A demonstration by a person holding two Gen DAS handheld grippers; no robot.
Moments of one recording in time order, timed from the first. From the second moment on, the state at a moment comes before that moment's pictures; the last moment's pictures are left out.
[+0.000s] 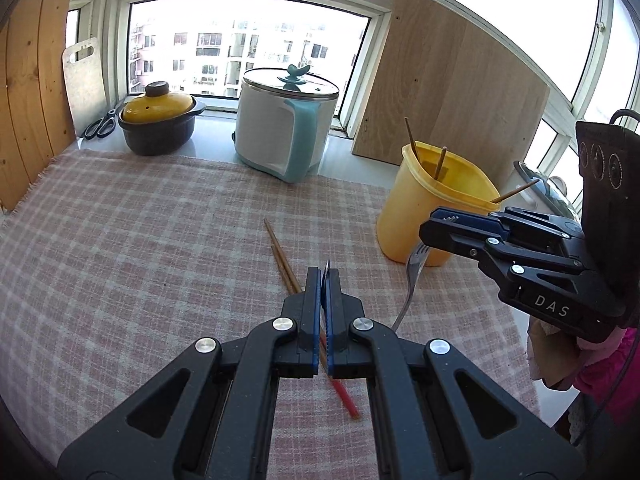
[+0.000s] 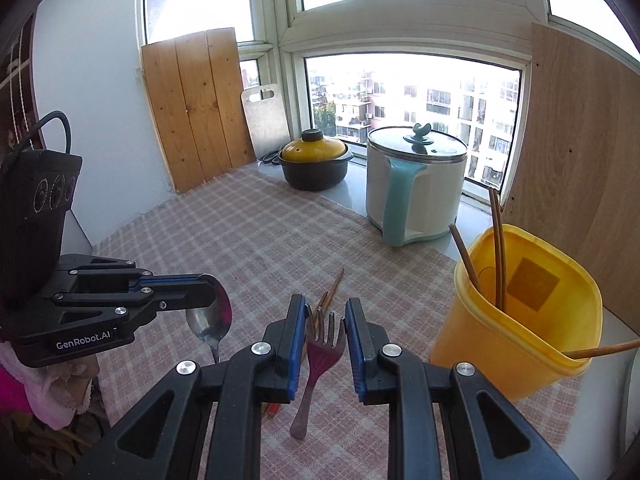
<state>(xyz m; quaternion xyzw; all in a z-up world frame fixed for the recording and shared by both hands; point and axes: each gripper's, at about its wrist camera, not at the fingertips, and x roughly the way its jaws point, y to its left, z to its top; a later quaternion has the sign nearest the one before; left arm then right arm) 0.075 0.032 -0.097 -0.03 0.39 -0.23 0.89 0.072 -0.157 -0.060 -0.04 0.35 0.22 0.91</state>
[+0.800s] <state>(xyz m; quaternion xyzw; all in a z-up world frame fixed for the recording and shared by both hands) 0.088 0.033 -0.081 -0.04 0.37 -0.24 0.90 0.071 -0.153 -0.043 -0.06 0.33 0.21 0.92</state>
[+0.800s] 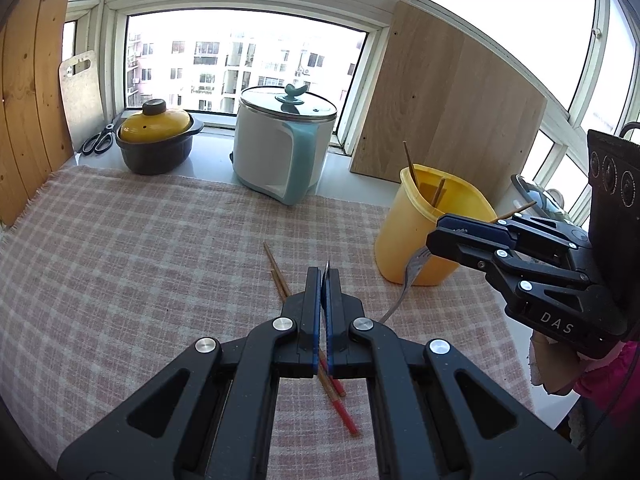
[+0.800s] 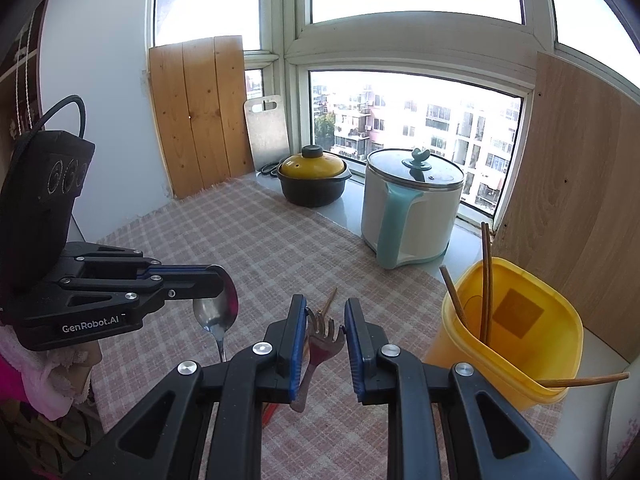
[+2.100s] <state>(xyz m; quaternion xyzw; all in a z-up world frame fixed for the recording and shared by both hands) 0.114 -0.086 0.052 0.00 0.21 -0.22 0.95 0.066 -0.277 0.099 -0.08 0.23 0.18 0.95</state>
